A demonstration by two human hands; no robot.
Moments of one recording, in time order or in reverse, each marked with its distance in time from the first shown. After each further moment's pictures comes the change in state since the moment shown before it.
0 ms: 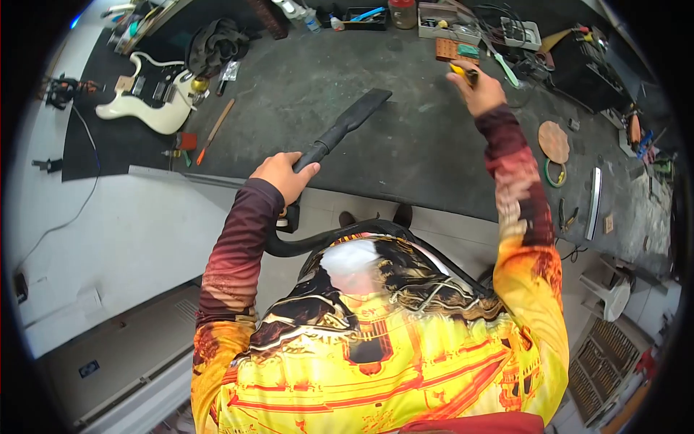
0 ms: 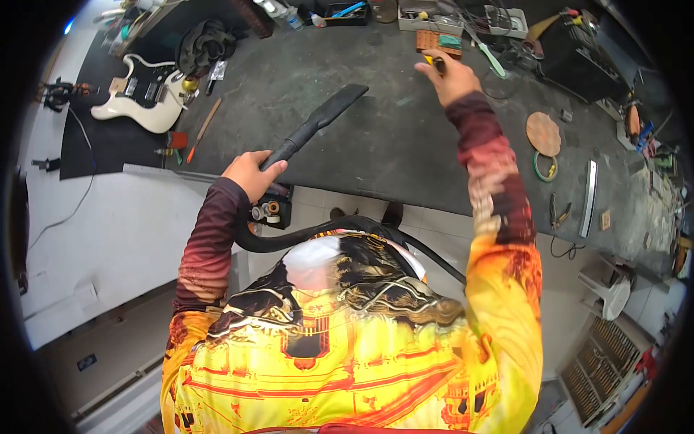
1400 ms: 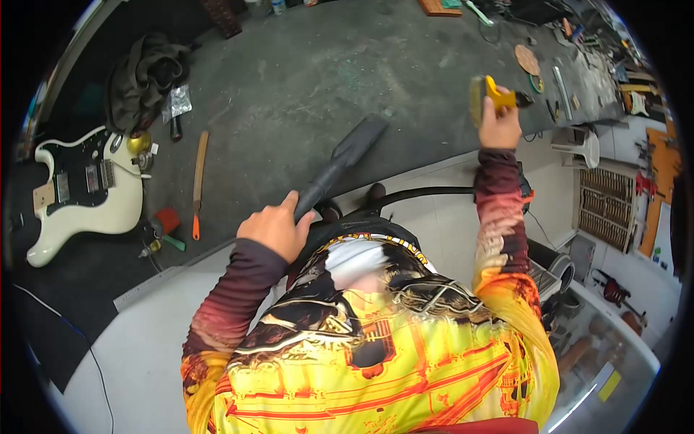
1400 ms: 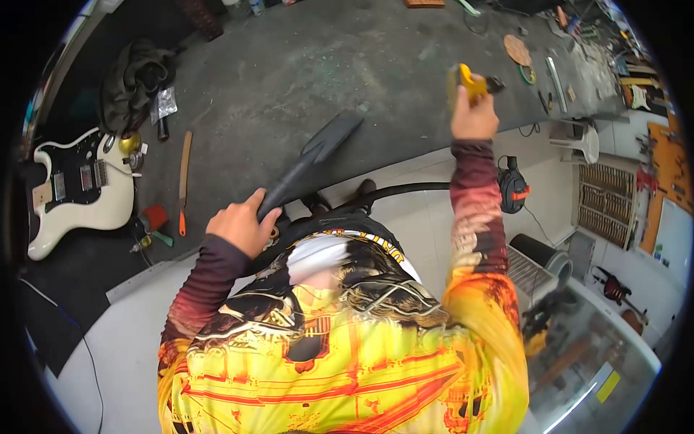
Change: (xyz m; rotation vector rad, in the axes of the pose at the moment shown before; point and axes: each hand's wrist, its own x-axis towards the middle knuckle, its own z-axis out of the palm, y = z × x) left_hand 0.110 -0.234 -0.079 0.398 -0.170 0.610; right_hand -0.138 -0.163 0.125 -0.110 0.761 0.460
